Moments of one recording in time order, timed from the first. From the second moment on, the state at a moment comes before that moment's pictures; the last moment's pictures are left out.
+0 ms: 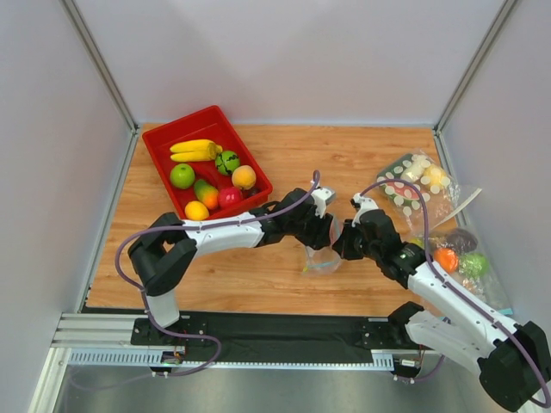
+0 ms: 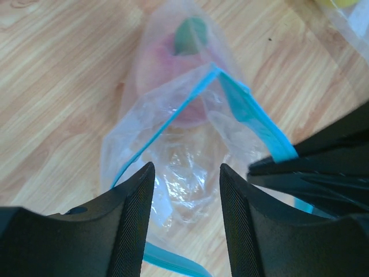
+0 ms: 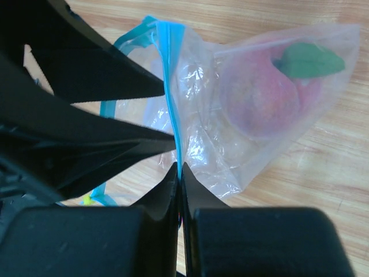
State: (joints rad) left arm -0.97 1.79 1.17 -0.04 0.17 -0.35; right arm 0.56 0.90 0.56 -0.36 -0.05 0.50
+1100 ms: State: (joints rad) left arm -0.96 1.87 1.14 0.02 0.02 -0.38; right arm 0.56 0.87 0.64 -0.44 0.02 0.46
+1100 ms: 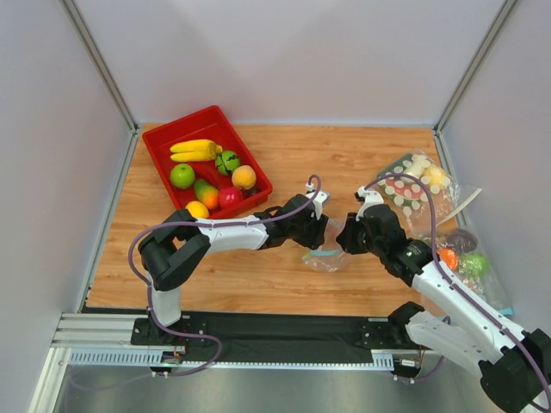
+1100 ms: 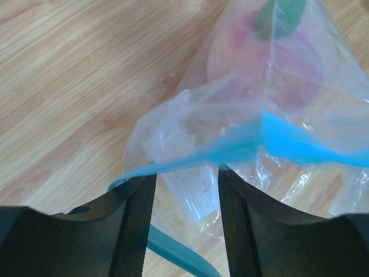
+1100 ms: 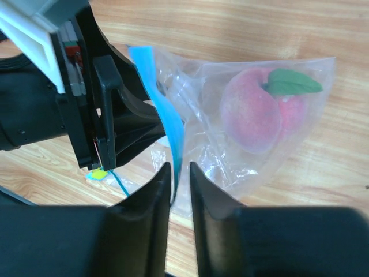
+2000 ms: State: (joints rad) left arm -0.96 1.86 1.12 0.04 0.02 -0.38; right arm 0.29 1.15 0.62 -0.14 -0.07 0.43
